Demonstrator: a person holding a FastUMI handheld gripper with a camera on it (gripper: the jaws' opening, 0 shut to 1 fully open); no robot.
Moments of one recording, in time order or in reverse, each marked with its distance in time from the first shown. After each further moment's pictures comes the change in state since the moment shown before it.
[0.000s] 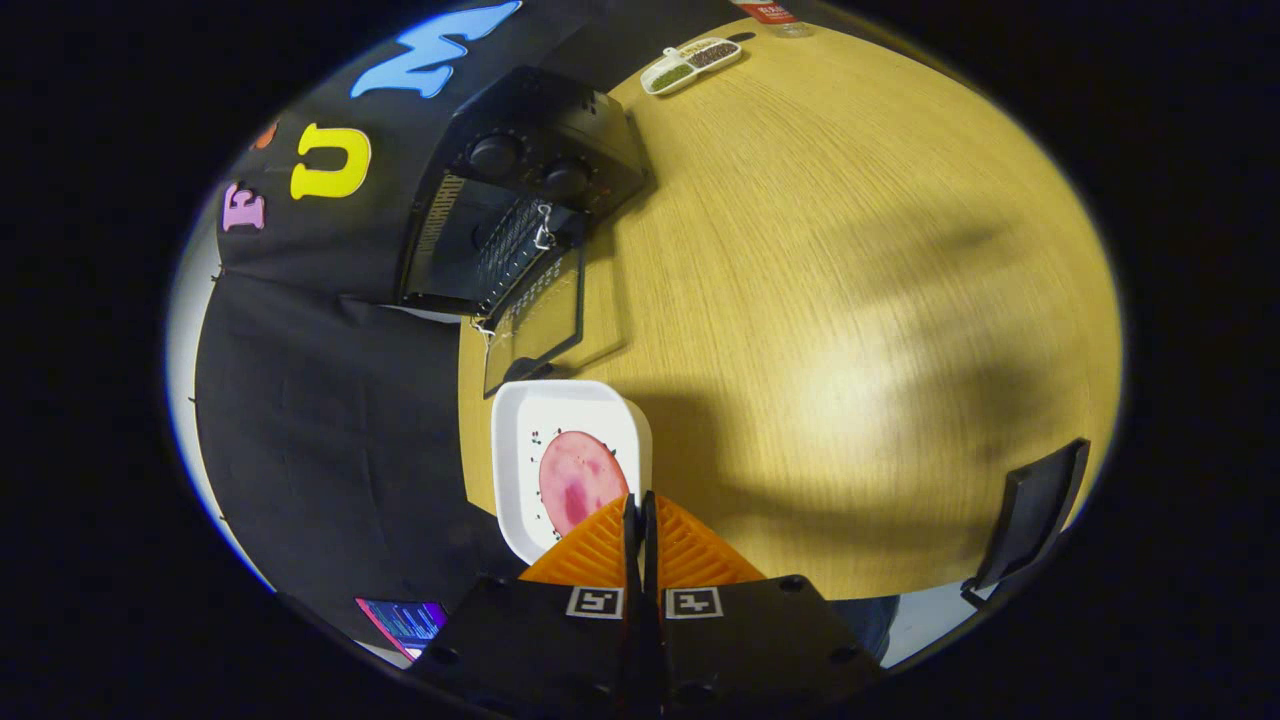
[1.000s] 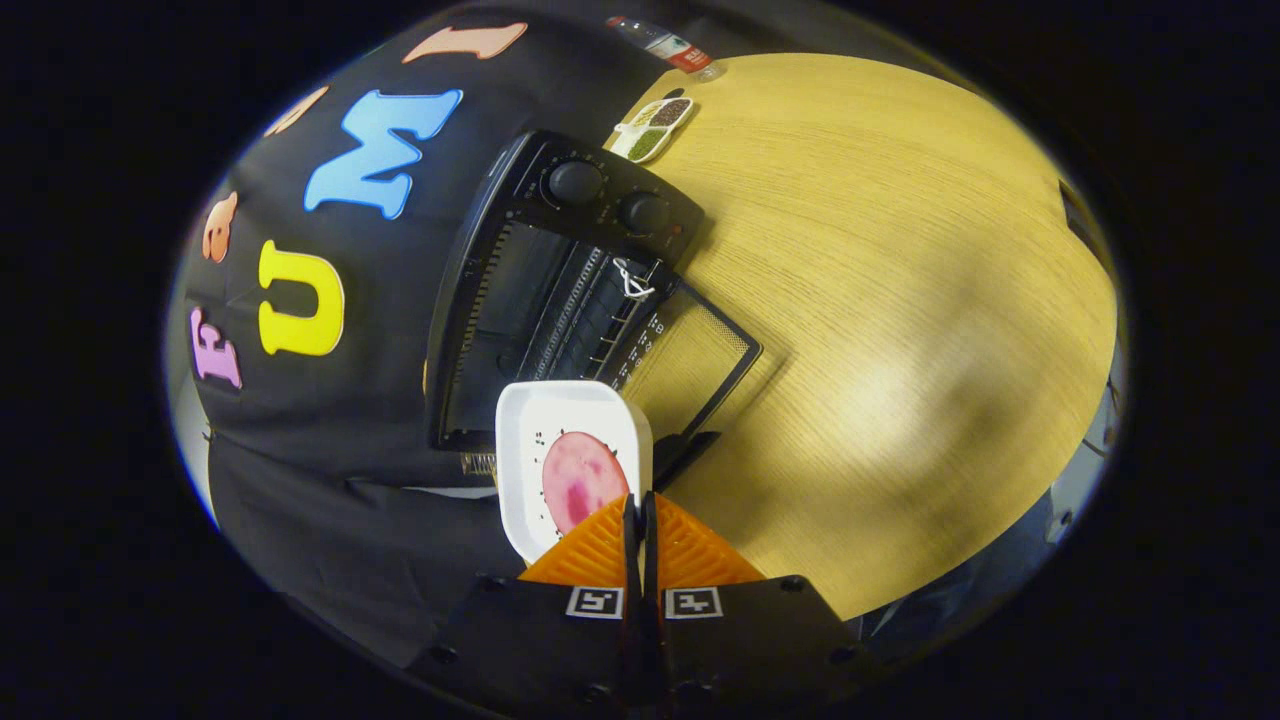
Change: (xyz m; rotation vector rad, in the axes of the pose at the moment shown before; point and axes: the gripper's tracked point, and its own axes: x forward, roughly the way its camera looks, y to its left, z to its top) arm 0.099 0.138 0.036 0.428 -0.470 -0.014
